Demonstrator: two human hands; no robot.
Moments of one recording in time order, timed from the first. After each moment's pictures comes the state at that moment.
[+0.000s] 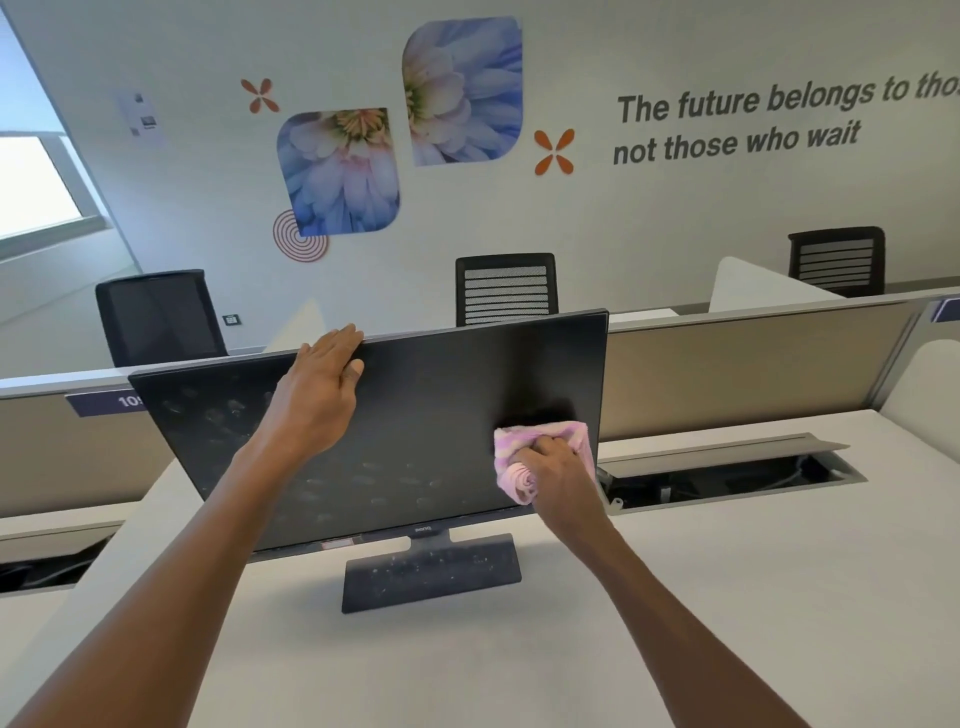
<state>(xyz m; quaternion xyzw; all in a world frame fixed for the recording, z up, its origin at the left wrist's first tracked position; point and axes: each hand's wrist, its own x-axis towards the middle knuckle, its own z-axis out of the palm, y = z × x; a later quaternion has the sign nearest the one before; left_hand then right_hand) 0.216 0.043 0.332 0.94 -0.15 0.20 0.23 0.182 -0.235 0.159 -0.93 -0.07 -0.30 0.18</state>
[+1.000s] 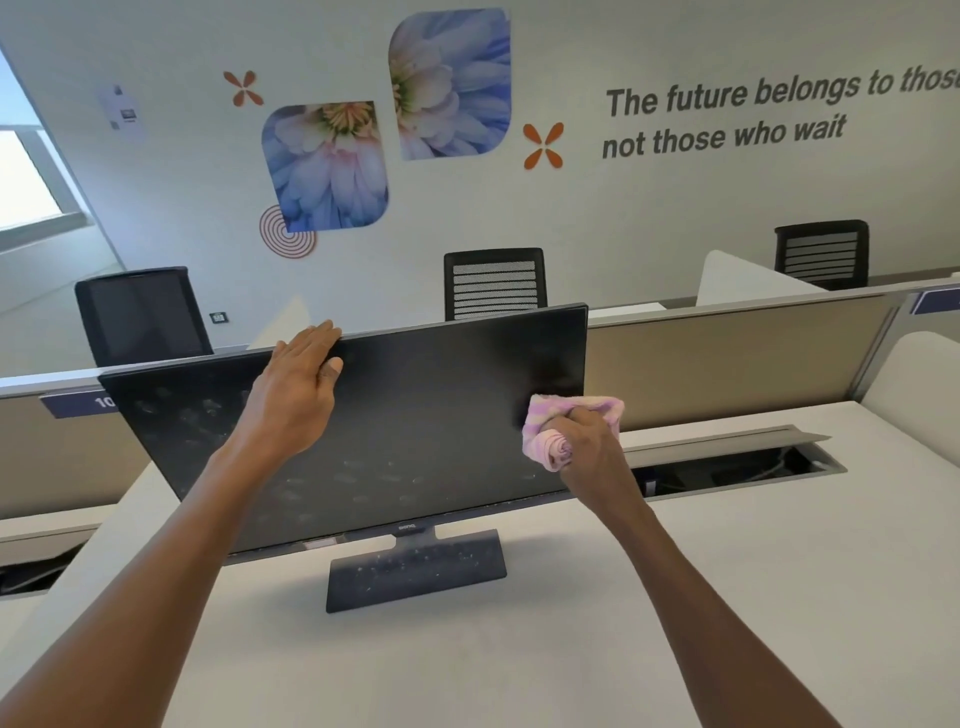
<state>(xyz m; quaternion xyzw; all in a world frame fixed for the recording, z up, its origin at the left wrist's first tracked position) 0.226 0.043 0.323 0.94 -0.17 0.22 0.22 0.188 -0.298 0.173 -0.91 -0.04 -0.35 0.21</state>
